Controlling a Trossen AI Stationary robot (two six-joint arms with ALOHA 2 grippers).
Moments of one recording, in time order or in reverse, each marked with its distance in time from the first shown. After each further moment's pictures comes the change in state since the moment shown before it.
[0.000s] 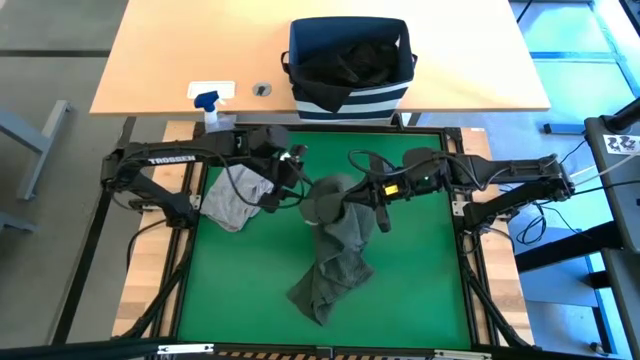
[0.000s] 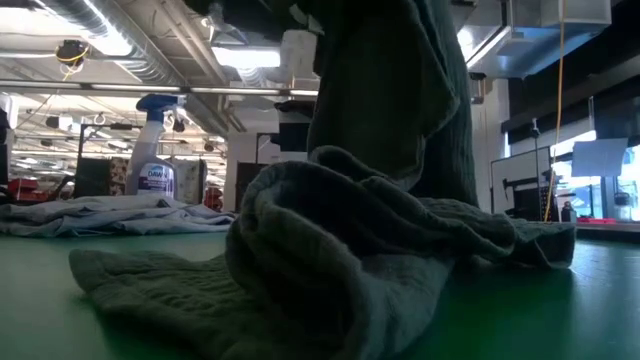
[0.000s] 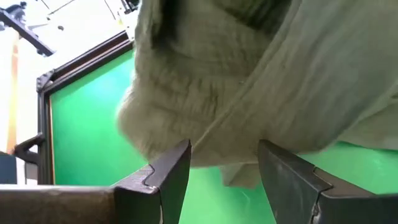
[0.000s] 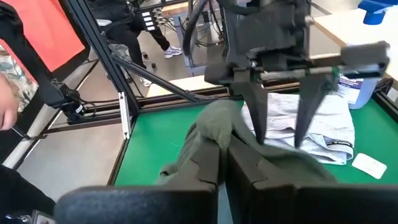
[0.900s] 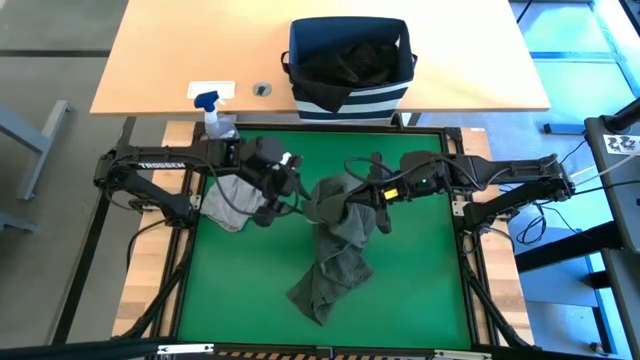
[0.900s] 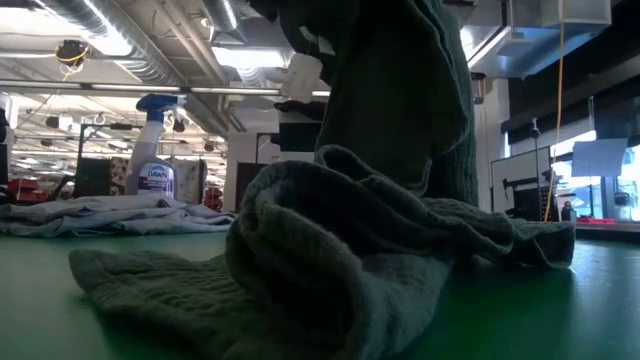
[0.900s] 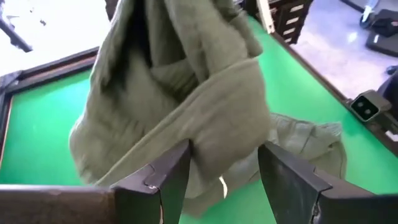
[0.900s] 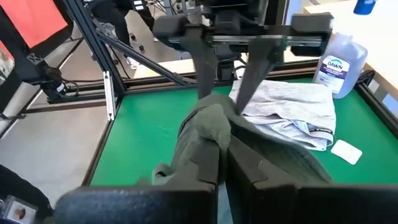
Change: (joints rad) left arm -0.118 -0.049 0.000 0.039 0.006 -0.260; right arm 0.000 -0.002 0.000 -0.076 0.045 -0.060
